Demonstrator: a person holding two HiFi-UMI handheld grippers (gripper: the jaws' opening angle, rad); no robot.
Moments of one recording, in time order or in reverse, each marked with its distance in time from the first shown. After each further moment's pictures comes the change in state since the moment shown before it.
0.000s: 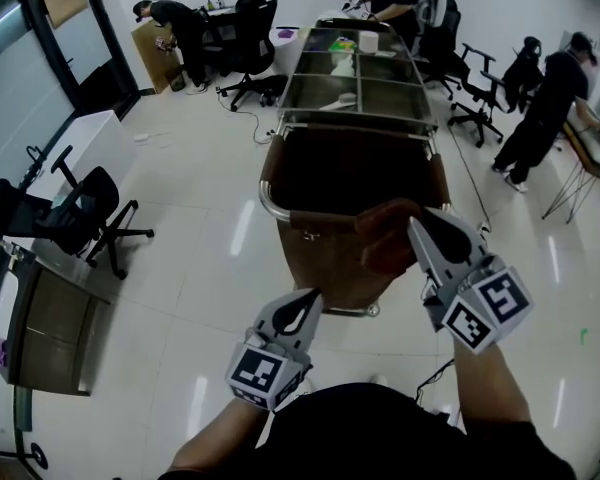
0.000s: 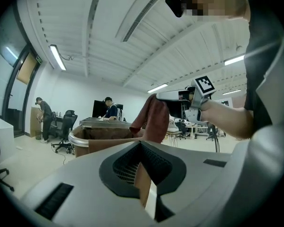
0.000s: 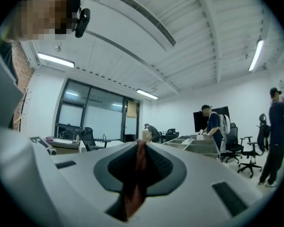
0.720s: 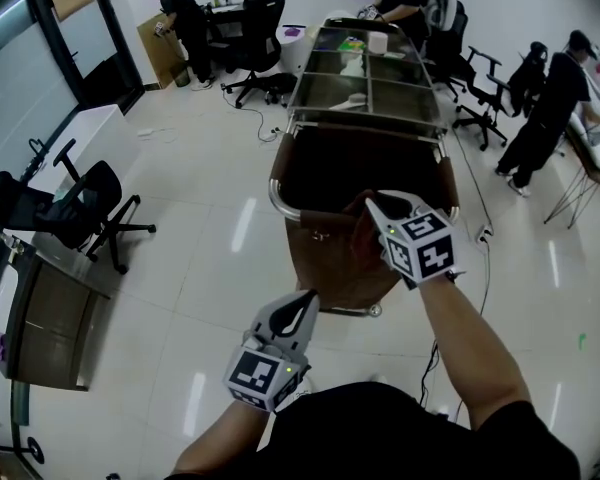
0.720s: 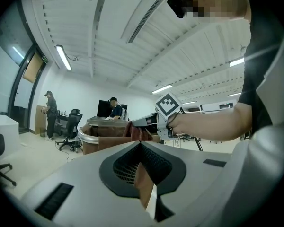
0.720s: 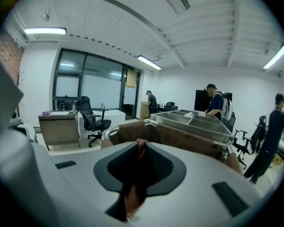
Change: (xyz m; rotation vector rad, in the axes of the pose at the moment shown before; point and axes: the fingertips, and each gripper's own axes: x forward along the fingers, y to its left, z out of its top) left arm -0.015 0.020 -0.005 -0.031 -0.009 0.048; right arm 0.125 -0.029 -0.110 -0.083 0.385 -0.044
